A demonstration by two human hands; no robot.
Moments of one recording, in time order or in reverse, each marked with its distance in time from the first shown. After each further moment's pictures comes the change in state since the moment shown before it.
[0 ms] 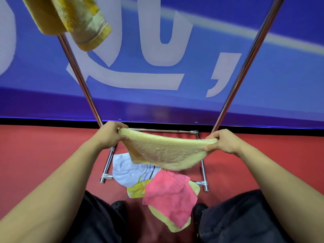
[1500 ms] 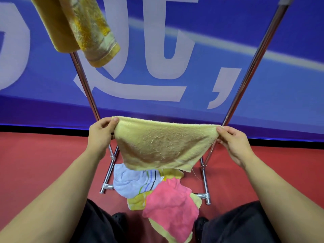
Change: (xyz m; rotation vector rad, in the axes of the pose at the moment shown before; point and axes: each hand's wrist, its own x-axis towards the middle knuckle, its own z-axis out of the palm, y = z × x) left_hand -0.005 0.009 -0.015 -0.921 0.486 -0.065; right_hand -0.002 -0.019 -0.009 1.007 0.308 -0.127
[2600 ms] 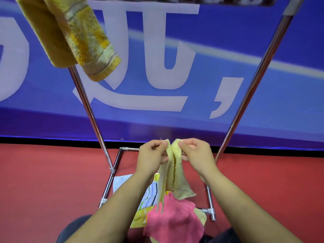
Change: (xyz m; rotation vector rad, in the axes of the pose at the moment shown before) left_hand -0.064 0.009 0.123 -0.206 -0.249 -0.272; right_hand -0.026 0.004 0.124 -0.103 -0.081 0.018
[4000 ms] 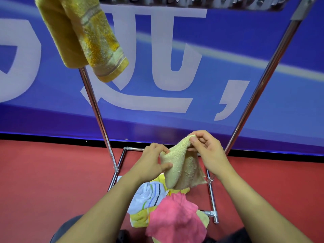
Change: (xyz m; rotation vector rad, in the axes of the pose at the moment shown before) left_hand 0.017 -0.011 -0.047 1.005 -0.313 0.351; right_hand 0.001 -0.015 -0.019 -0.083 -0.160 -0.281
